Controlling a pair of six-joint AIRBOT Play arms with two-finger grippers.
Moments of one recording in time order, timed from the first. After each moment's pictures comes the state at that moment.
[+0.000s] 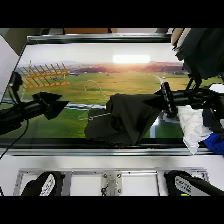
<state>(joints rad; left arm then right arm) 0.36 -0.82 0.76 0.38 -1.21 -0.36 -0.17 -1.22 1.04 -0.15 1.65 -0.13</state>
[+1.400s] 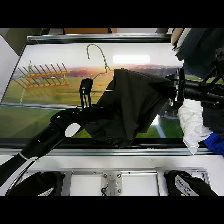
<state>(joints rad) -0.70 -1.06 0.87 1.39 -0.50 -2.00 -0.20 -1.06 1.04 -0.04 1.44 -0.03</state>
